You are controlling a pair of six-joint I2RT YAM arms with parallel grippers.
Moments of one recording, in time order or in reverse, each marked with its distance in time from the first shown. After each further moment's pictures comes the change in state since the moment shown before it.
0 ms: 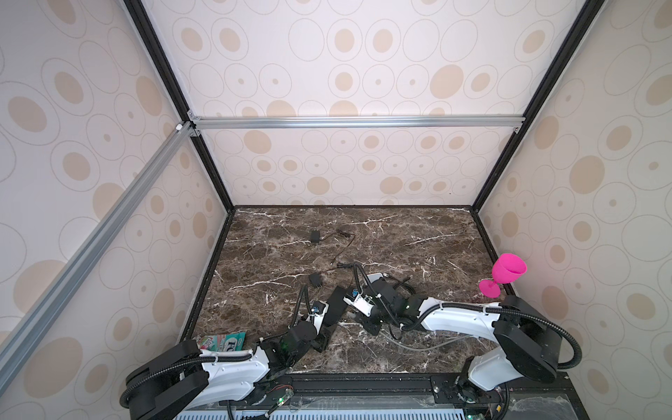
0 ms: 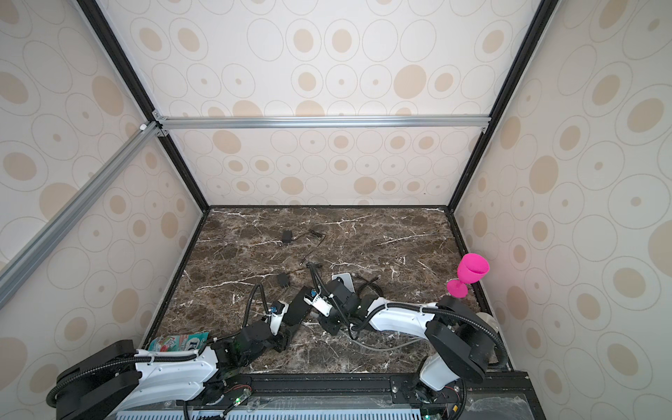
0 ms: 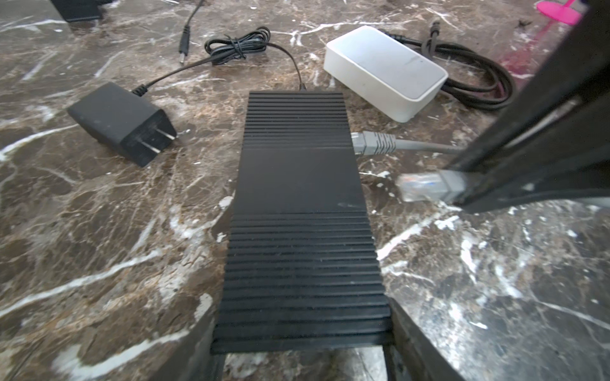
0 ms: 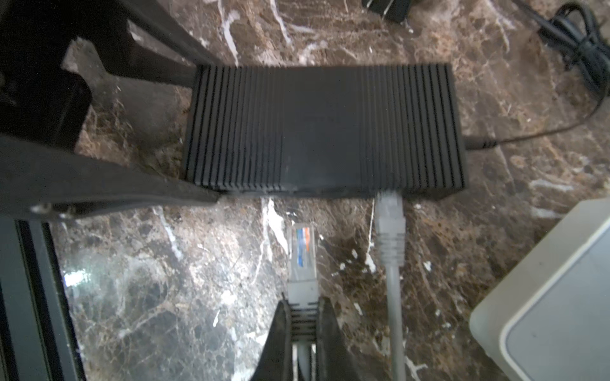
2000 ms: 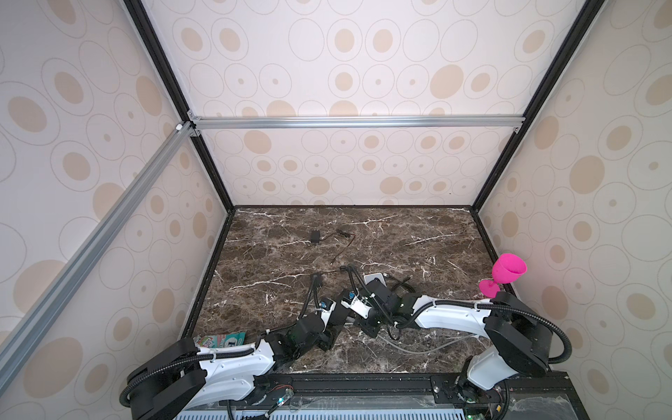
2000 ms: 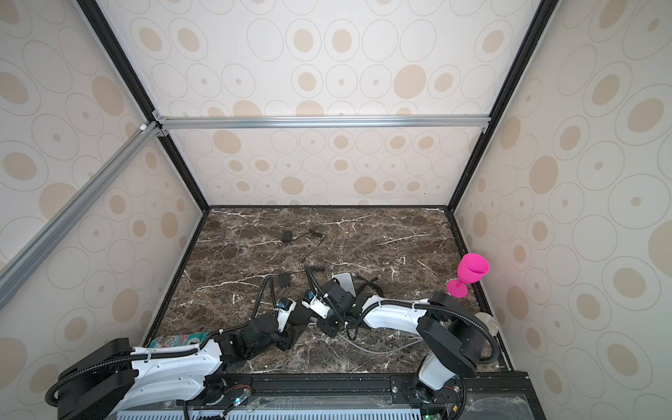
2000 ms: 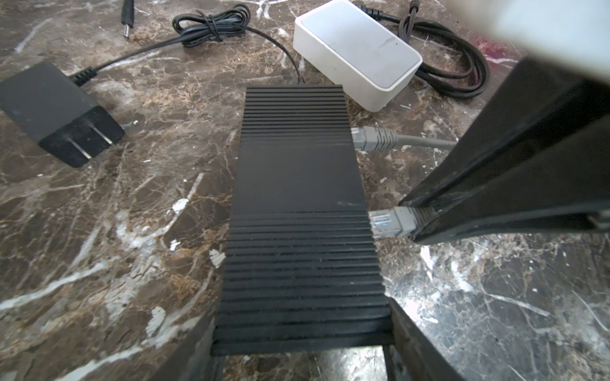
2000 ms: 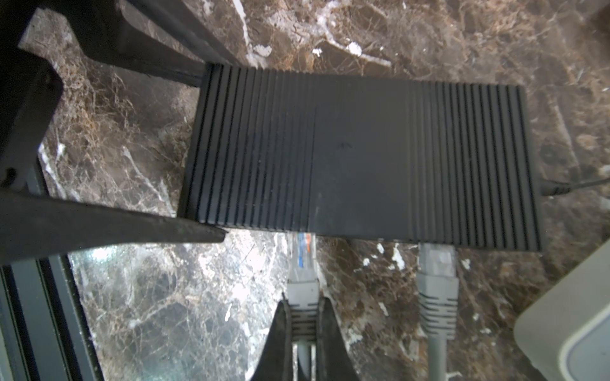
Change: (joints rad) left arm 0.002 0.019 0.123 -0.183 0.107 -0.043; right arm 0.018 0.040 0.017 -0.061 -0.020 0.014
